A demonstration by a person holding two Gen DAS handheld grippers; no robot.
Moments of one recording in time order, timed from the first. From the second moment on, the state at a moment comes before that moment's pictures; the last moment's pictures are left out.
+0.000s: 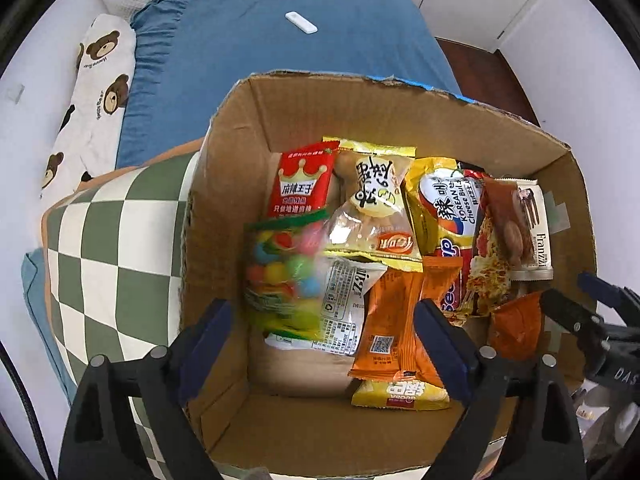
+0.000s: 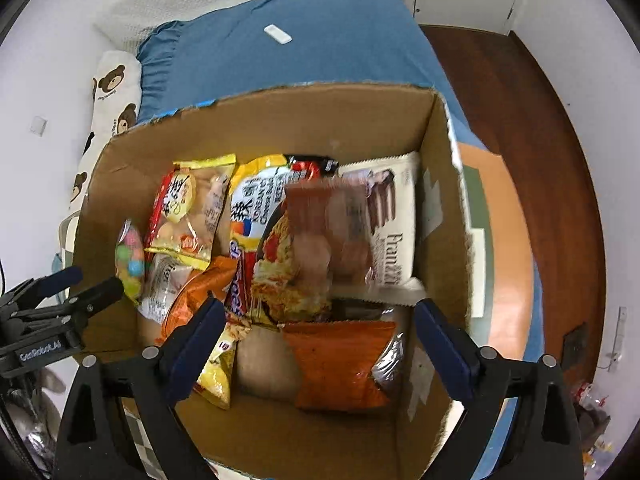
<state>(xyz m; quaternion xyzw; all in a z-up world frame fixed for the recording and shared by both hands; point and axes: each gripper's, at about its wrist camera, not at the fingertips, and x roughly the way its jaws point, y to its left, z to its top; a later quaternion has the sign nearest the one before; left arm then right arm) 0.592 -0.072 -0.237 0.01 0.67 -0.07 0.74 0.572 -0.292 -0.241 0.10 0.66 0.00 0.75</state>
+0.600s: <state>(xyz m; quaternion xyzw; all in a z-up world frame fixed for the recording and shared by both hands) 0.549 -0.068 -0.210 0.01 0.61 -0.07 0.79 0.526 -0.270 -0.217 0.08 0.62 0.00 0.78</state>
